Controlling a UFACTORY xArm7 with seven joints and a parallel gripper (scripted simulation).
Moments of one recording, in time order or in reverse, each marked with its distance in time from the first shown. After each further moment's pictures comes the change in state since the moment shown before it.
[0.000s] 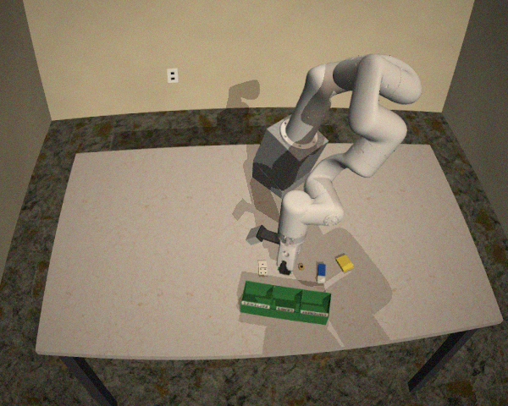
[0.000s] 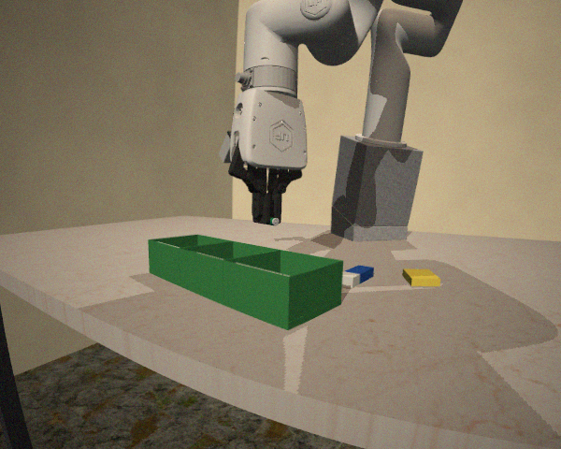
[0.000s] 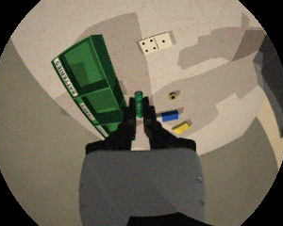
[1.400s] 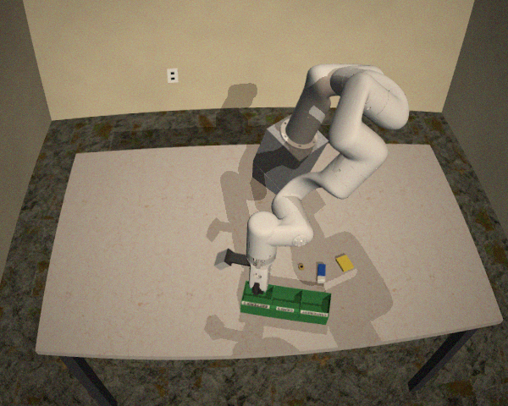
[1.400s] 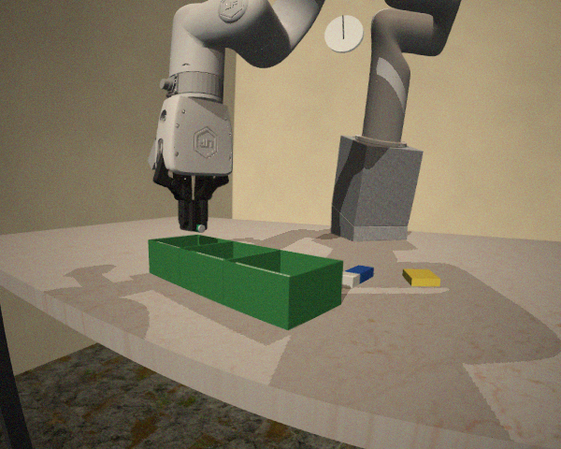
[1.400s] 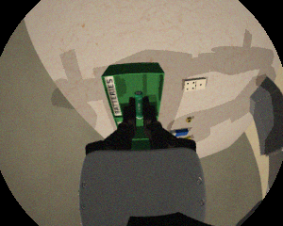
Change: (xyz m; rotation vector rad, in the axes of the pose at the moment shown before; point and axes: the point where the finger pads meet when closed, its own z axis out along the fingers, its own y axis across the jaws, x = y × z) arm 0.053 -0.084 0.010 -0.003 -0.009 -0.168
